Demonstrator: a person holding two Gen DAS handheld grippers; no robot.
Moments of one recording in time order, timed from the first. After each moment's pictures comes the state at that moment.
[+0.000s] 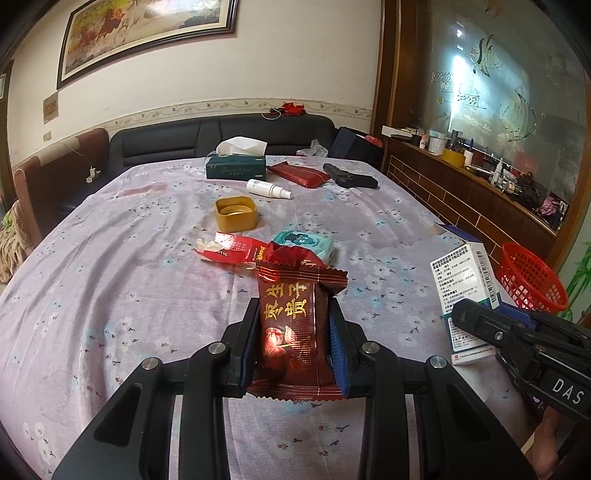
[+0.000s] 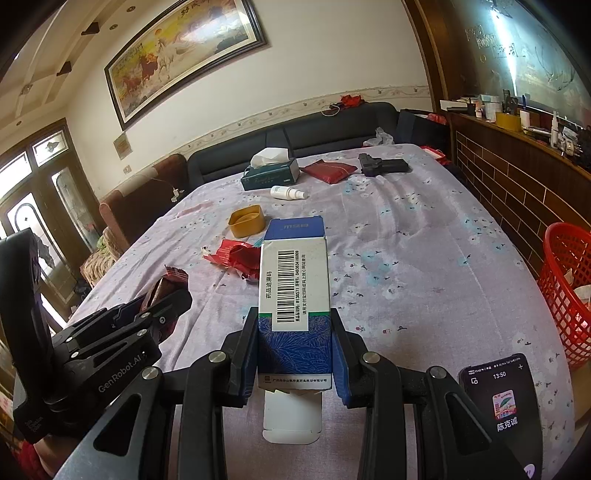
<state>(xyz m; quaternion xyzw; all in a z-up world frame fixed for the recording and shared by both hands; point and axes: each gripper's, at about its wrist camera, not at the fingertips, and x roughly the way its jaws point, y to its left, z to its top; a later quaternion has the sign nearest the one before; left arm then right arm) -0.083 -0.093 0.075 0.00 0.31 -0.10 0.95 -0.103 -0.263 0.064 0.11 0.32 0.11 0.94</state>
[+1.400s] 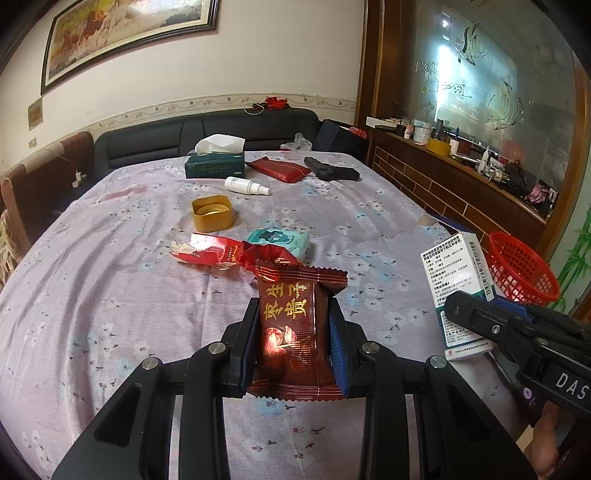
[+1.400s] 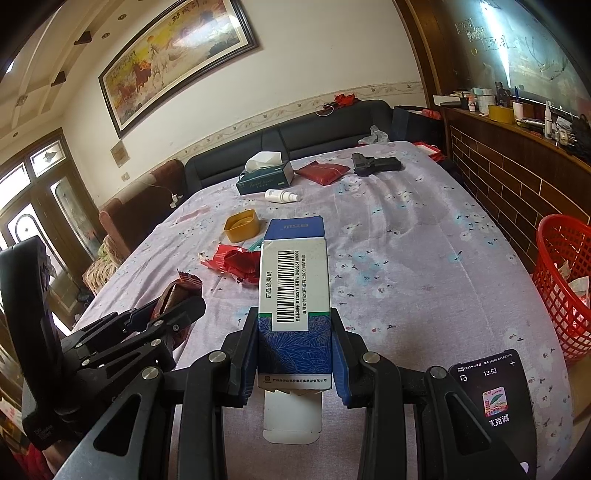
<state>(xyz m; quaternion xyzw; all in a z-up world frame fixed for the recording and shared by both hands) -0.079 -0.116 0.075 0.01 0.32 -0.13 0.94 -0.107 -0.274 0.068 0.13 0.32 0.11 0.93</state>
